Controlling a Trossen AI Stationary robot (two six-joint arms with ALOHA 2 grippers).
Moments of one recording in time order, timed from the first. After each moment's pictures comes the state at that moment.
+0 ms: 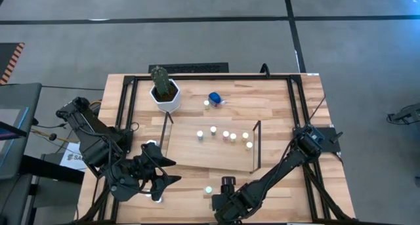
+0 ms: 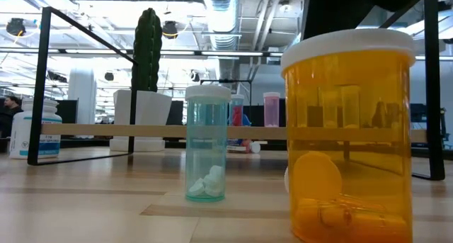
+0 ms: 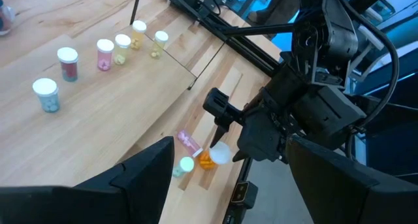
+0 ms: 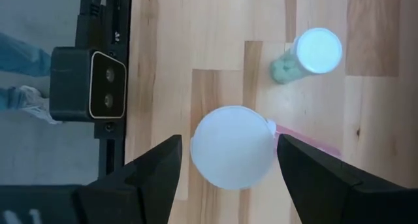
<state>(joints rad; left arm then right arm) -0.80 1.46 1.64 -0.96 -0.70 -1.19 0.66 2.21 1.89 -0.88 0.21 0.60</state>
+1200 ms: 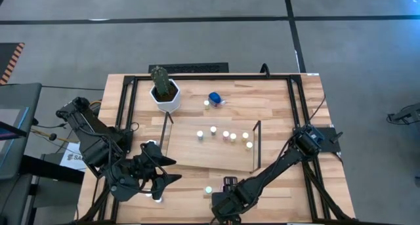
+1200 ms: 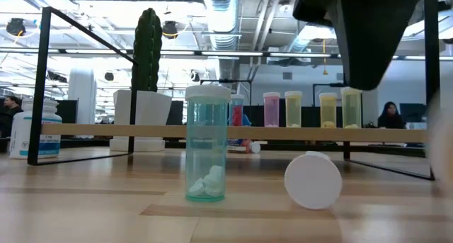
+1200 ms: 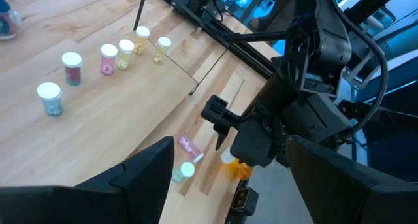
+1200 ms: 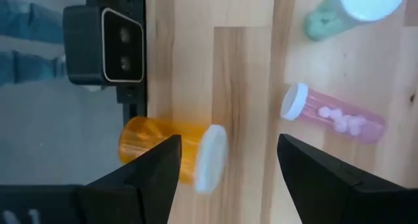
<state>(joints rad) -0.80 1.46 1.64 -0.96 -0.72 -1.20 0.62 2.21 1.89 -0.92 0.00 0.62</state>
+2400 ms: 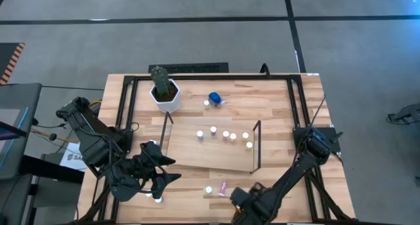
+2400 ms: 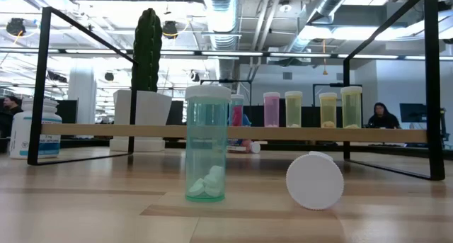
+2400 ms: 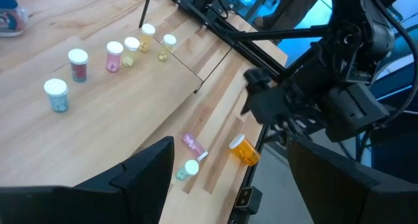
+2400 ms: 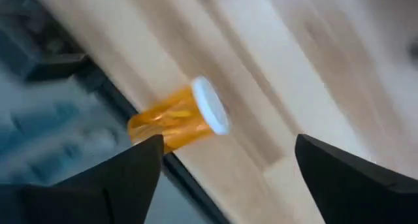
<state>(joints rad) -0.80 1.46 1.64 -0.98 -0.72 -1.22 0.77 2.16 1.89 -1.16 0.08 1.42</state>
